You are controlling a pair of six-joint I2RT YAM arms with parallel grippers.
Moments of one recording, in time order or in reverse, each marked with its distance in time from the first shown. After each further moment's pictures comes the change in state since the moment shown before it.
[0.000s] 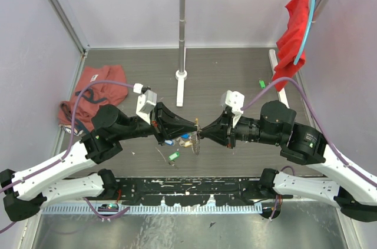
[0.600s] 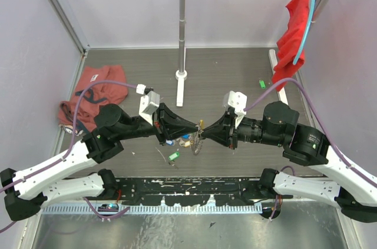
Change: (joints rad) left arm 0.000 0.011 0.001 -0.019 0.009 0.030; right arm 0.000 -0.016 0.003 -0.012 0.001 0.001
